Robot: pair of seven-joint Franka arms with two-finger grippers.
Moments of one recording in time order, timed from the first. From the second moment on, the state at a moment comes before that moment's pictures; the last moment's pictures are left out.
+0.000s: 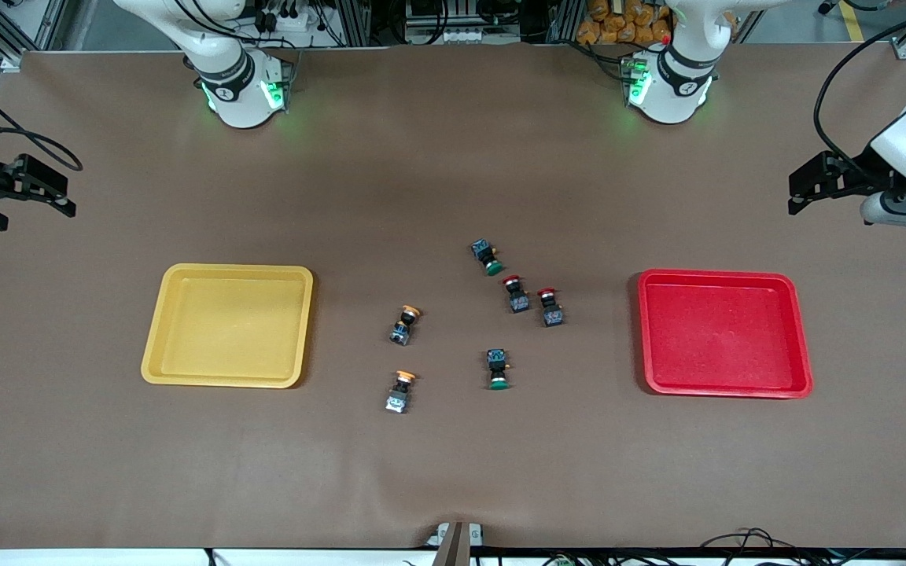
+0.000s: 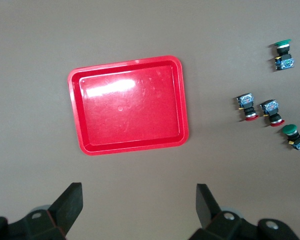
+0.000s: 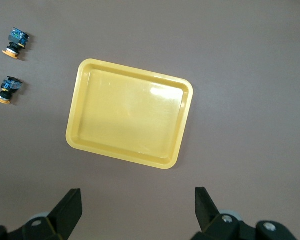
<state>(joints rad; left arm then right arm) 0.03 0.01 -0.13 -1.56 0.02 1.58 0.08 -0.10 -0.09 0.03 -1.74 0.05 1.70 -0.28</state>
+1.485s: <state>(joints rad) 0.04 0.28 -0.13 -1.56 0.02 1.68 0.08 0.46 0.53 0.03 -1.14 0.02 1.70 0.52</state>
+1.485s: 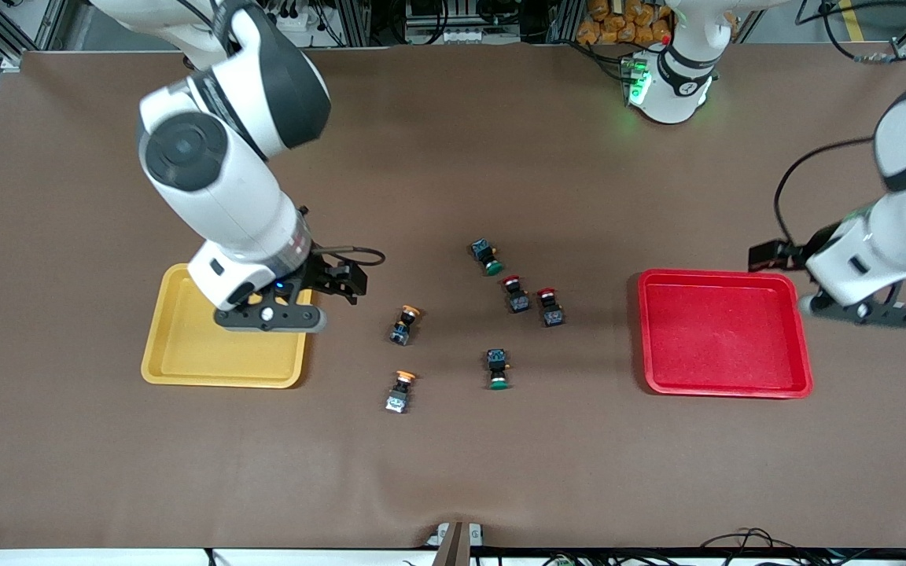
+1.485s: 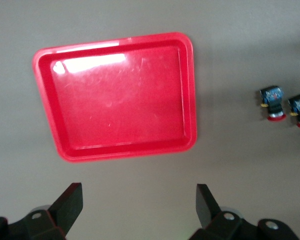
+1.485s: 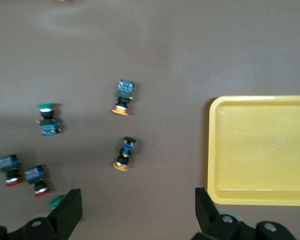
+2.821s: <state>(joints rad) -0.26 0.58 -0.15 -1.57 0.02 1.97 -0.48 0.57 0.83 0.03 -1.43 0.02 2.26 0.87</state>
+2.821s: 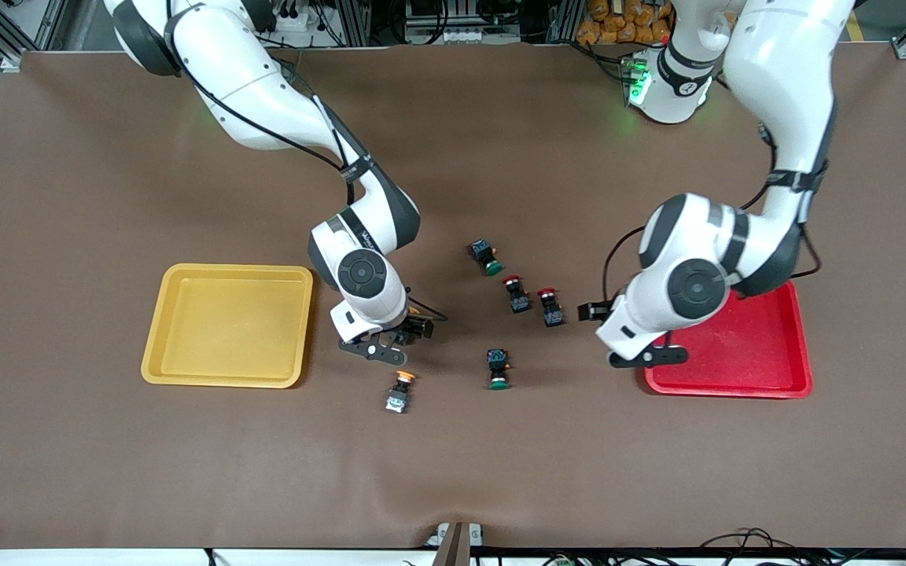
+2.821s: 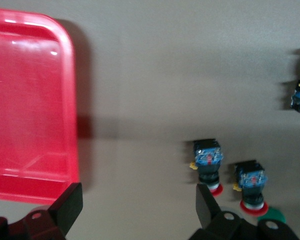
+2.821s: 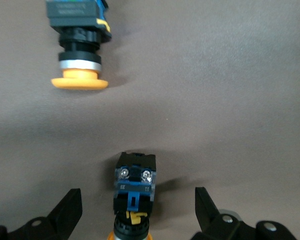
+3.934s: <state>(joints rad) -0.38 0.78 -0.15 -1.57 -0.02 2.16 -0.73 0.55 0.72 0.01 -1.34 0.02 1.97 0.97</state>
